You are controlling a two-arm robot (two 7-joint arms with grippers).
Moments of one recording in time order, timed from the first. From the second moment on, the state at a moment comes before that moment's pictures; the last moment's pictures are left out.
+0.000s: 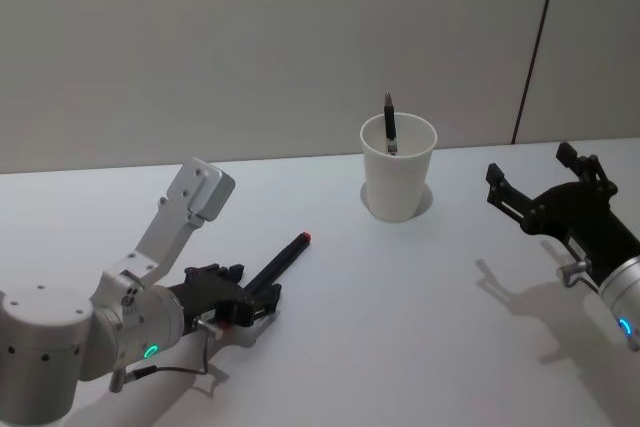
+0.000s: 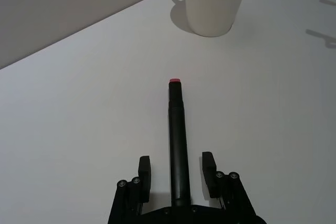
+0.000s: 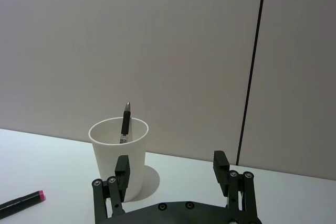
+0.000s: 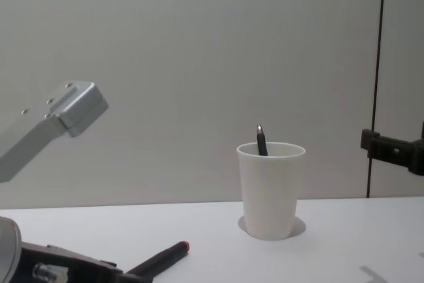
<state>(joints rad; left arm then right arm) -0.17 0.53 0.37 -1.72 -0.45 0.68 -0.21 -0.01 0.34 -0.23 -1.77 0.29 0.03 0.07</state>
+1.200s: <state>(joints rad) -0.16 0.52 0.36 -1.72 -0.49 0.58 -0.14 -0.01 0.34 -0.23 -1.77 0.29 0.03 0.07</state>
